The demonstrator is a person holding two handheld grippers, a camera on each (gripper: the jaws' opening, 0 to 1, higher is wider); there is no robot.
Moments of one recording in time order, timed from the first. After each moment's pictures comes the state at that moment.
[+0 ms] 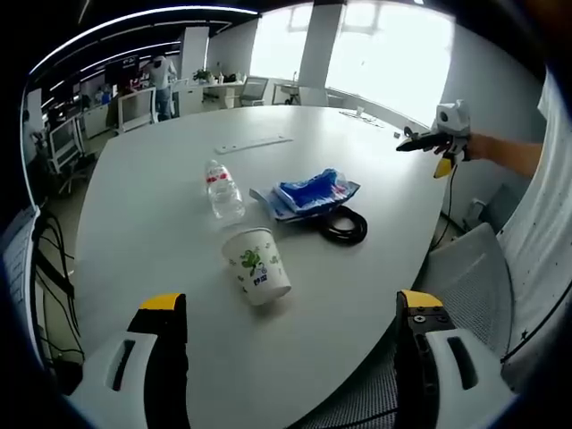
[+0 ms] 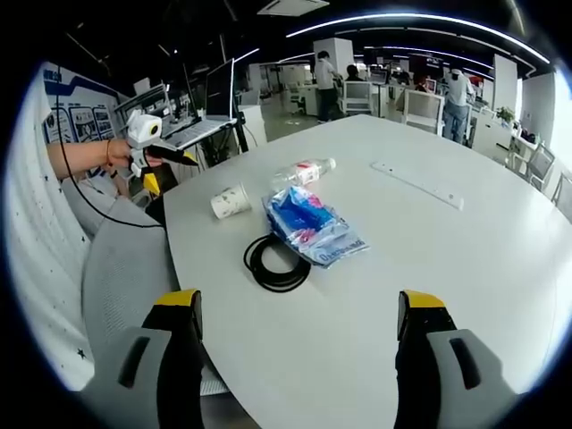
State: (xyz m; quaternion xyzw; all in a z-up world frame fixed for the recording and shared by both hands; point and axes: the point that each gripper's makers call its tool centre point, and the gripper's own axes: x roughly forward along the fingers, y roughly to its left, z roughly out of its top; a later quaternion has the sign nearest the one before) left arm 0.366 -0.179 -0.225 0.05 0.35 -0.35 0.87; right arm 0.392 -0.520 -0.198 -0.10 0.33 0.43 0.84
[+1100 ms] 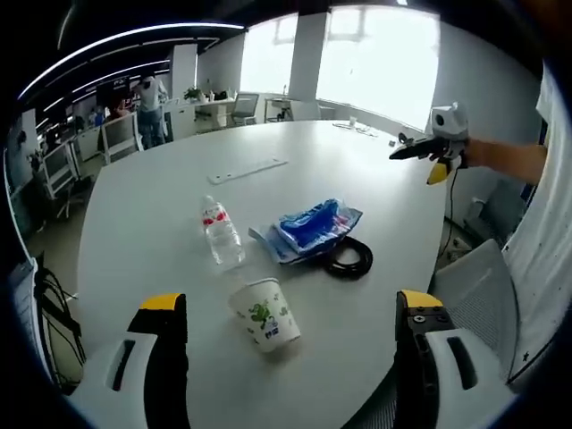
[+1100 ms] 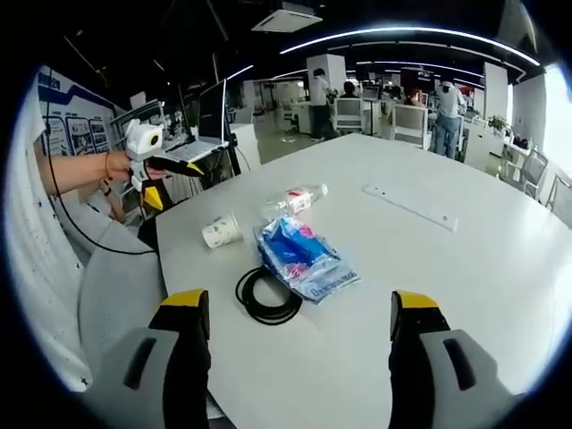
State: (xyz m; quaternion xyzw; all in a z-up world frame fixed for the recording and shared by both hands) left arm 0.410 -0.208 -0.195 0.06 0.31 -0.37 0.88; right arm 0.419 -0.504 -0.174 -0.08 0.29 0.42 0.86
